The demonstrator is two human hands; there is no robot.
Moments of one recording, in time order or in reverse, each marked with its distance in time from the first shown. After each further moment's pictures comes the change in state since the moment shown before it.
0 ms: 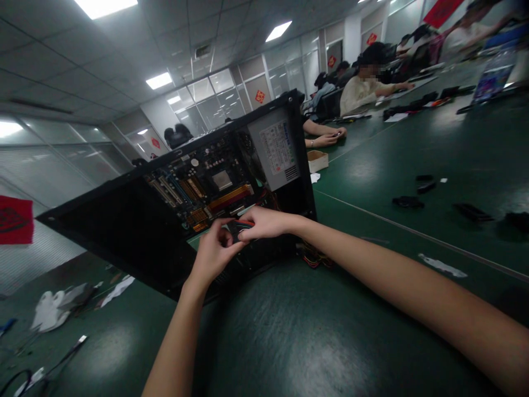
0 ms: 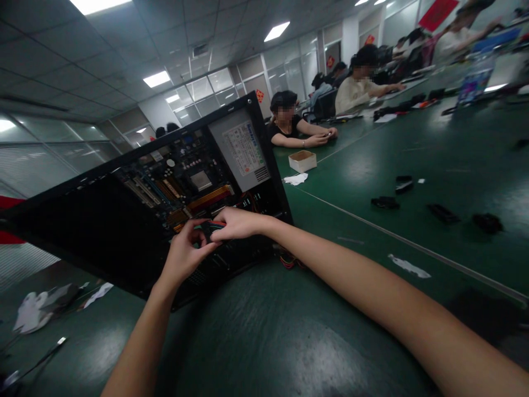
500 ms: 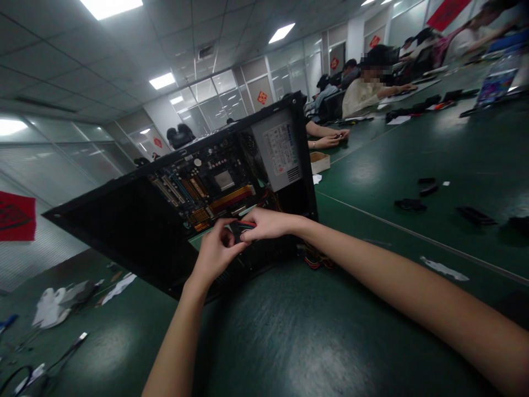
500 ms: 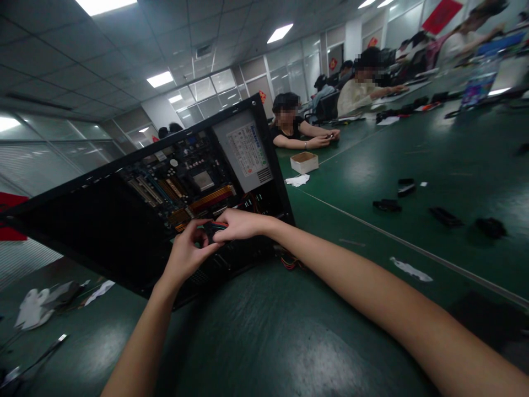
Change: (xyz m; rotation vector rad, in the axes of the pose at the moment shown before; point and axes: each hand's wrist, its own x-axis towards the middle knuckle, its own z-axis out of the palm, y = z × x) left_hand -0.001 -0.002 0.001 0.011 0.010 0.036; right_hand 0.001 0.003 0.000 0.019 -0.043 -0.031
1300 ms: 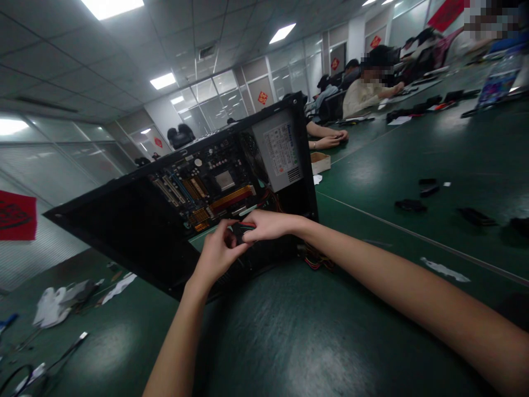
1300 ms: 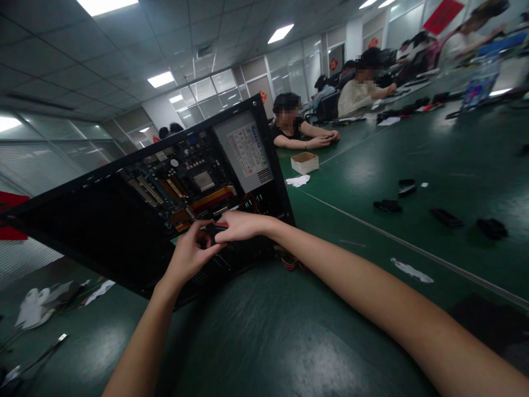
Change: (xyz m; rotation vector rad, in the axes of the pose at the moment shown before) left_hand 0.000 -0.002 0.002 0.093 -0.039 0.034; right_hand 0.000 -0.003 0.000 -0.047 -0.007 0.058
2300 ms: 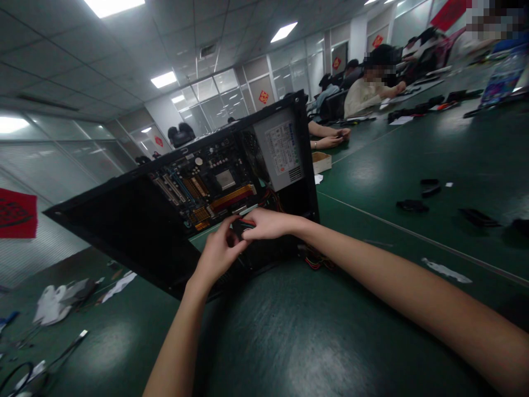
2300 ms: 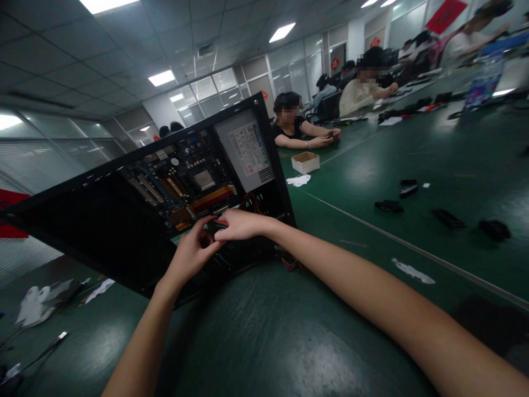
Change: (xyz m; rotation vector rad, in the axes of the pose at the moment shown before) left_hand 0.001 0.002 0.002 -0.039 -0.024 -0.022; right_hand 0.002 0.001 0.003 0.007 0.077 -0.118
